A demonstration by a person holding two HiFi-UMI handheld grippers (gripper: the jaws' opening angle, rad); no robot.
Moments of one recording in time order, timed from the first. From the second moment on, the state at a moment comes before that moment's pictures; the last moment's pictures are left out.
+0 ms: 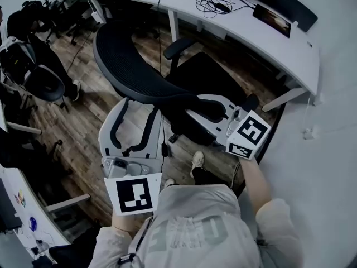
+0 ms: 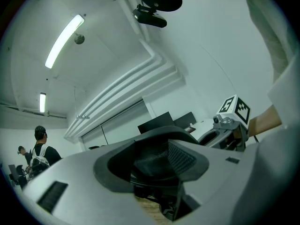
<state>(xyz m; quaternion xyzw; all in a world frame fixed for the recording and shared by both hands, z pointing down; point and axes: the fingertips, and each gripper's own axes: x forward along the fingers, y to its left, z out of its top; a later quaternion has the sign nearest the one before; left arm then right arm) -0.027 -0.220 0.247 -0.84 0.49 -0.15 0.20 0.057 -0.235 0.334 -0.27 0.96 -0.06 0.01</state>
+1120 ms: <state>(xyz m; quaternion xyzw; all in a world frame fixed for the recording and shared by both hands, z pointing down) 0.253 -0.510 0.242 -0.80 0.55 -0.16 0.17 0.340 -0.531 0.330 -0.23 0.97 -0.07 0.00</state>
